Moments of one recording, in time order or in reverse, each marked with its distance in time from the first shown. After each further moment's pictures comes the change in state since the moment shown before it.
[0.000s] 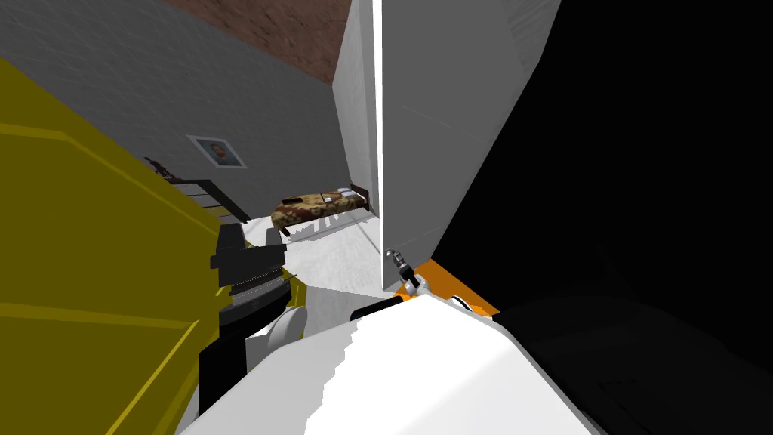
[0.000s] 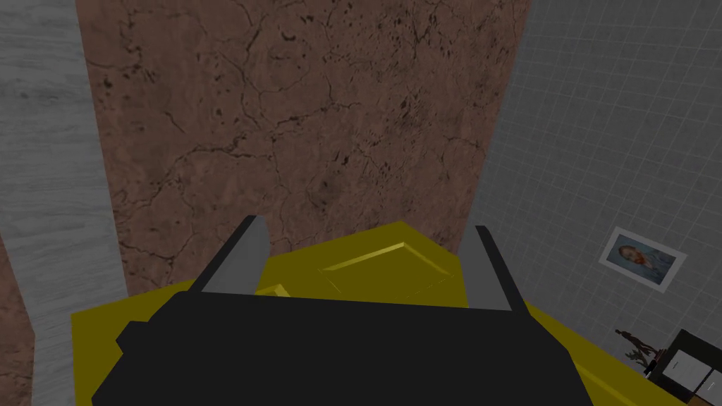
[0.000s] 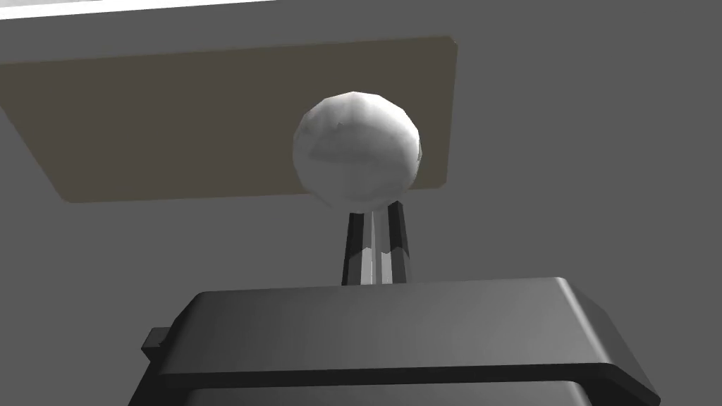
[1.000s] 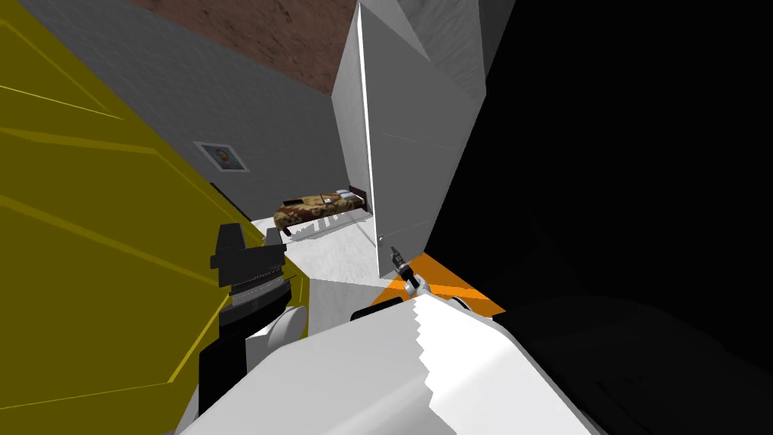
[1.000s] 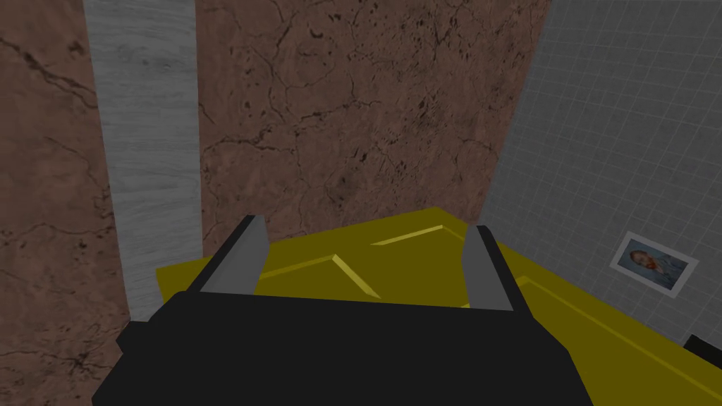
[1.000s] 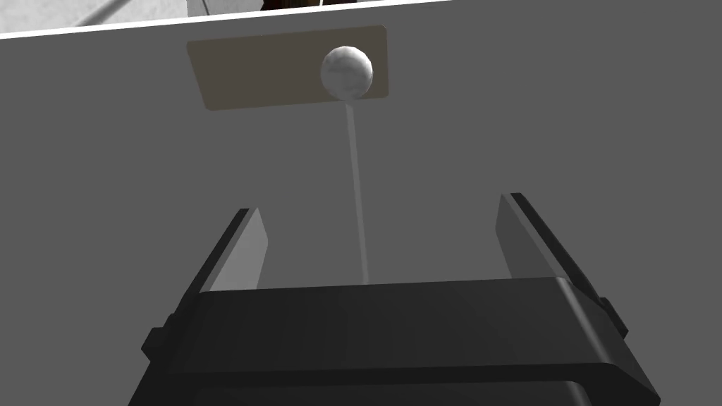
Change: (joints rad) arm 0.009 0.004 0.010 -0.014 0.004 0.002 -0.018
